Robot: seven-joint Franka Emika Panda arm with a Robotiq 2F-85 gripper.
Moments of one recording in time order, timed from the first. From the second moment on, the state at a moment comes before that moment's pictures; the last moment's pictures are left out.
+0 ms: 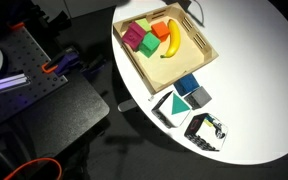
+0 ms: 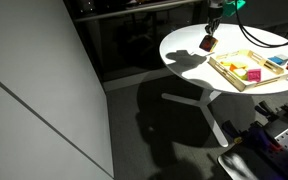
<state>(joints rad) -0.13 0.63 -0.01 -1.55 -0.13 2.20 -0.33</state>
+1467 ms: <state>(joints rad) -0.10 0.53 -0.03 -1.84 -0.17 2.40 -0.31</state>
